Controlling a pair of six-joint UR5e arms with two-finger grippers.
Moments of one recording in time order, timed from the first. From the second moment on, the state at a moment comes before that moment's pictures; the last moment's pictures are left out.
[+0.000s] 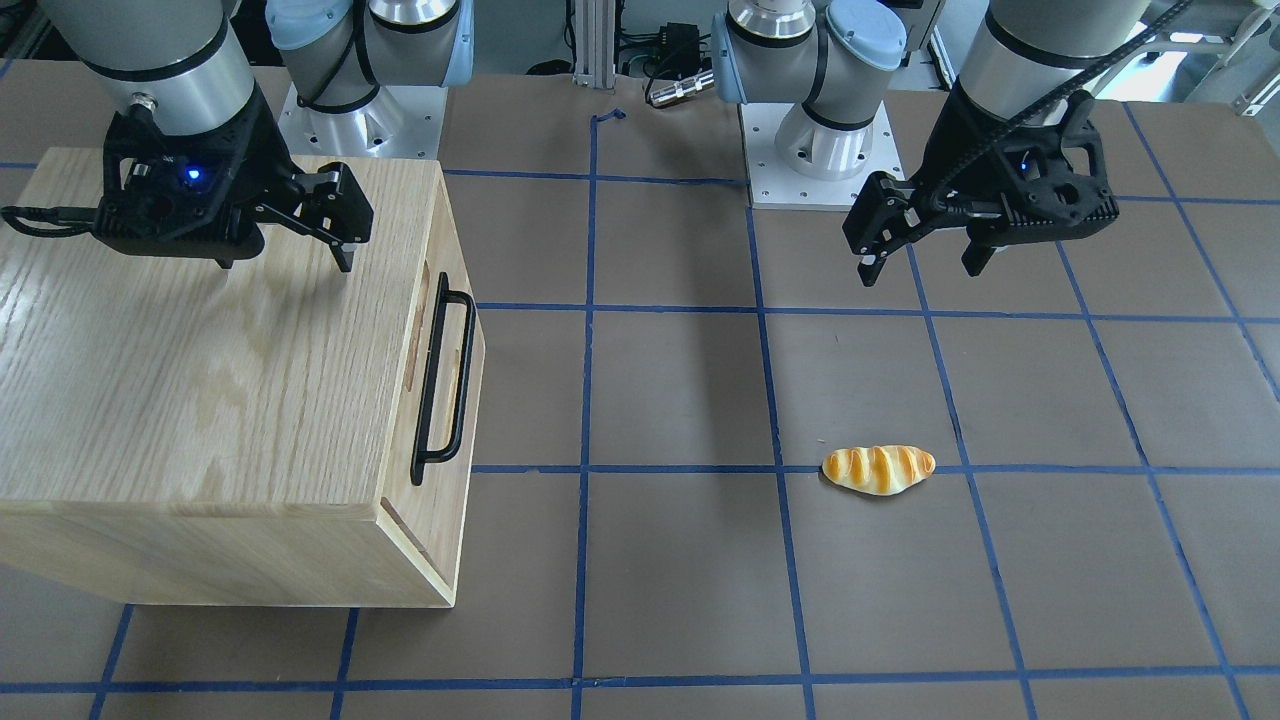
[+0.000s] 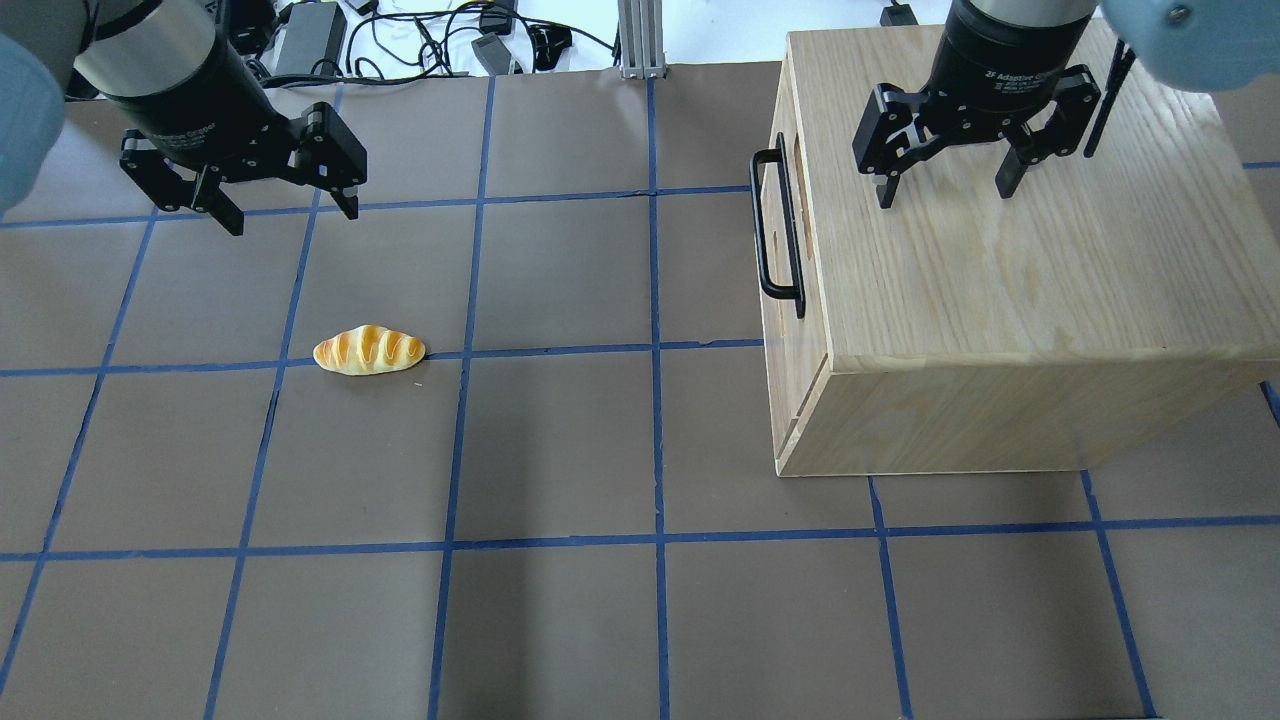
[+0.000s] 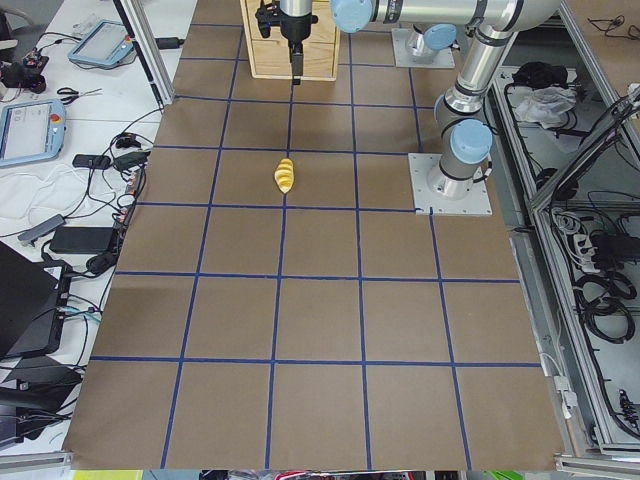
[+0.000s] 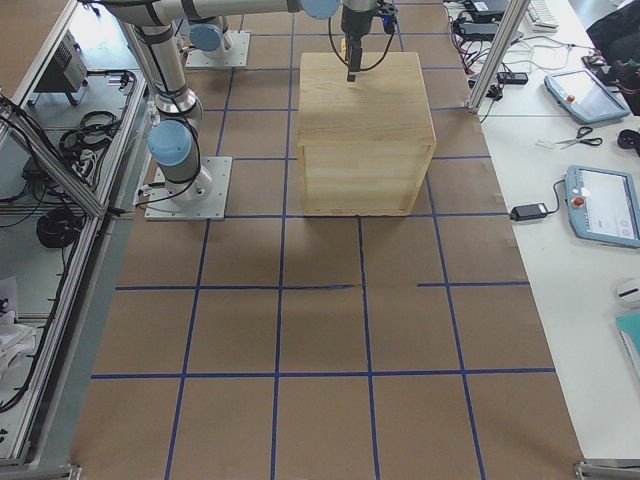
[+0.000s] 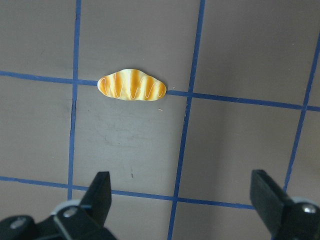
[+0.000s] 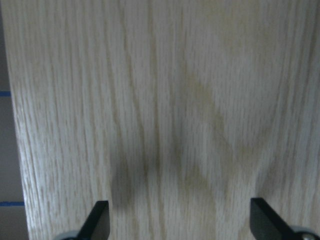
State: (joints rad) left arm -1.52 -1.57 -1.54 -1.55 1.60 -0.08; right arm 1.60 -1.49 1.43 -1.47 -1.61 0.02
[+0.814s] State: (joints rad) left arm -1.51 -1.57 -1.54 -1.55 1.60 -0.07; right arm 1.60 -1.49 1.43 -1.47 -1.61 0.02
